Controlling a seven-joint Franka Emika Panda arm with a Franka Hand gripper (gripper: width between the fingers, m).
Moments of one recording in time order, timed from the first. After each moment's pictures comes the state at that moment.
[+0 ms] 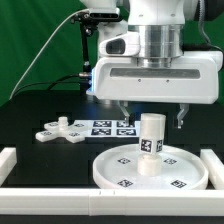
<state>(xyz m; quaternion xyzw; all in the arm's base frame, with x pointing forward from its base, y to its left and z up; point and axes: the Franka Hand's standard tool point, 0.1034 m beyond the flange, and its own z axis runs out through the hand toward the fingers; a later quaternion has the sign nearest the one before) 0.550 0.047 0.083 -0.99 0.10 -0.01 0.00</state>
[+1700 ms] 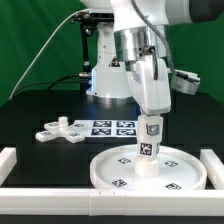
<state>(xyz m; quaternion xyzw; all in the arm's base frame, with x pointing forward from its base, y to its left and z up) 0.559 0.039 0.080 -0.71 0.69 -0.01 0.09</state>
